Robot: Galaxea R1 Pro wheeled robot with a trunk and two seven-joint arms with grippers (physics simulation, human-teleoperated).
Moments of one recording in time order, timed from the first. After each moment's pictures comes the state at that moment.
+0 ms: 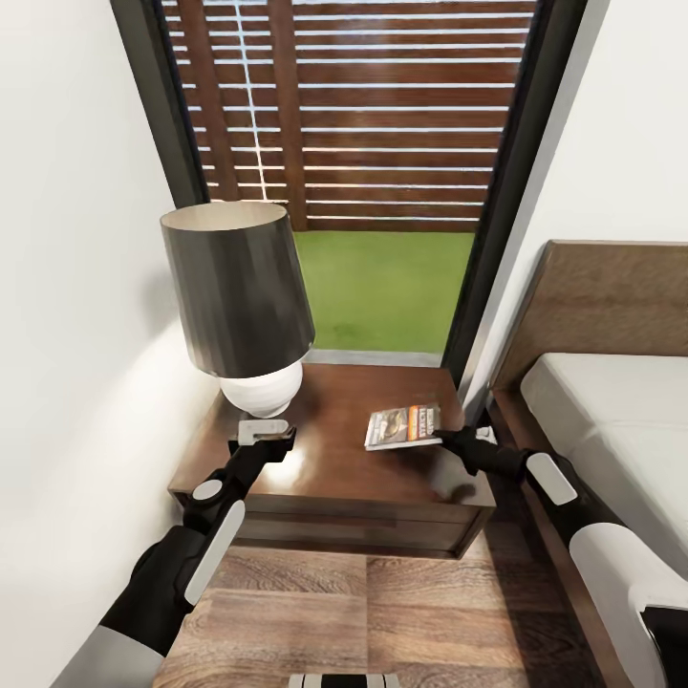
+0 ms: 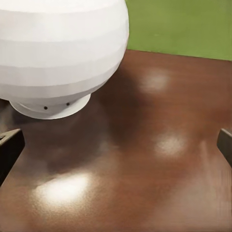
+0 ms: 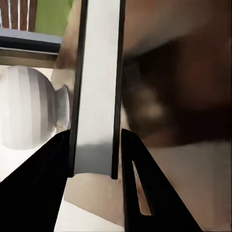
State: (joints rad) left arm -0.52 0.03 -0.28 -1.29 0.28 0.28 0.16; right arm -0.86 -0.21 -0.04 -0.55 -0.94 0.80 0.41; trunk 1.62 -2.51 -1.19
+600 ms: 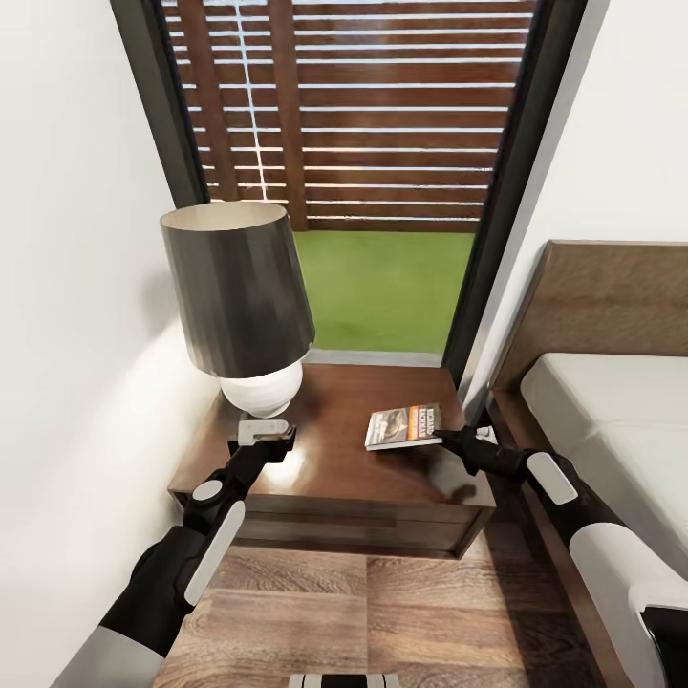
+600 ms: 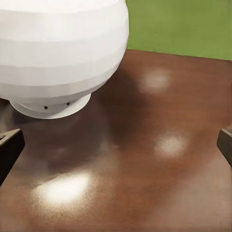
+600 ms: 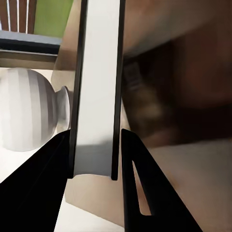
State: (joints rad) left arm -0.52 0.03 -0.28 -1.29 0.28 0.28 0.16; right arm -0.86 -0.21 -0.04 -0.55 -0.96 0.81 0.39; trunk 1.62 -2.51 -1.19
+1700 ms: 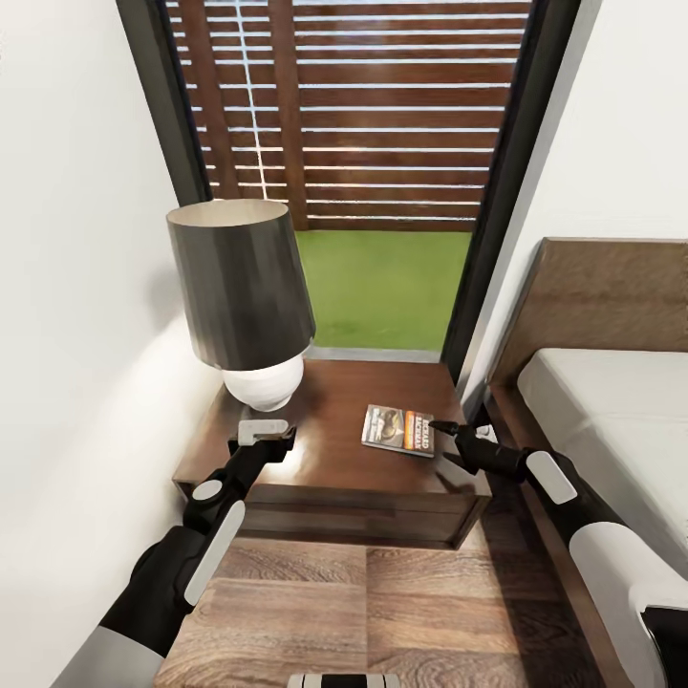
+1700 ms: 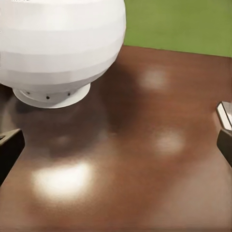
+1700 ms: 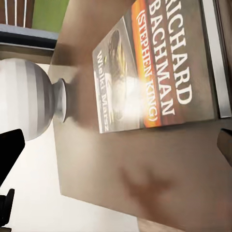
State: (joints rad) left arm -0.52 0.03 -0.28 -1.29 0.28 0.28 0.16; right arm -0.86 -0.21 -0.04 -0.57 -0.94 0.81 0.38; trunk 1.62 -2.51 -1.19
